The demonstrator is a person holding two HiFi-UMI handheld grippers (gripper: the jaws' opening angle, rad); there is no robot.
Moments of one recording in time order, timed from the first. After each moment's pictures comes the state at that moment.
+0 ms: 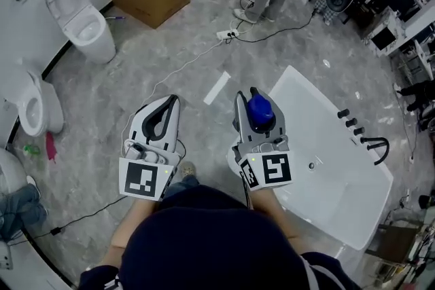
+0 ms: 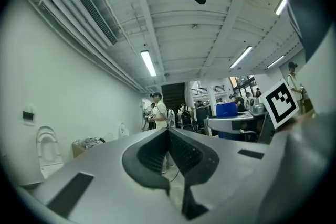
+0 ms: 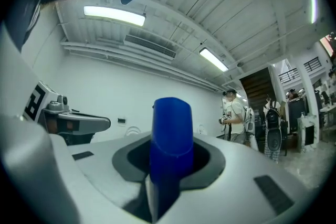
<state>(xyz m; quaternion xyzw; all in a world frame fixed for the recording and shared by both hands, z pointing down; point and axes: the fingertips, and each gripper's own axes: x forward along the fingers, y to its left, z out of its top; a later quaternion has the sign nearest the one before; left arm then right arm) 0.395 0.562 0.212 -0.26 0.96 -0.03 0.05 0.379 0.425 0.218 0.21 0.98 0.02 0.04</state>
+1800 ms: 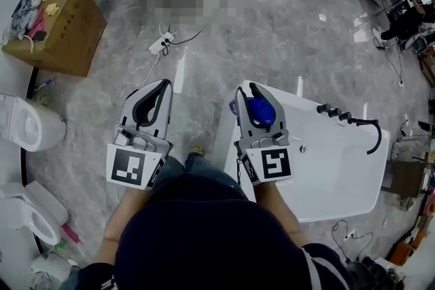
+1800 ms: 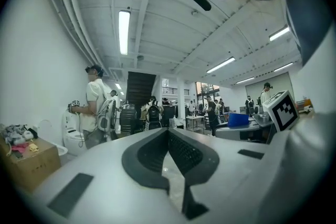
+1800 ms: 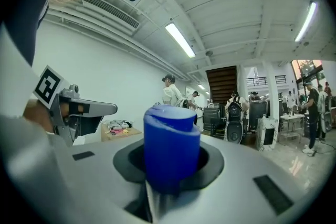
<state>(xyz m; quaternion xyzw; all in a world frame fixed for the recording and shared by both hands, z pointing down) -0.037 0.251 0.221 -0.47 0.88 -0.01 0.00 0.024 0.114 0.243 0.01 1.00 0.03 -0.02</state>
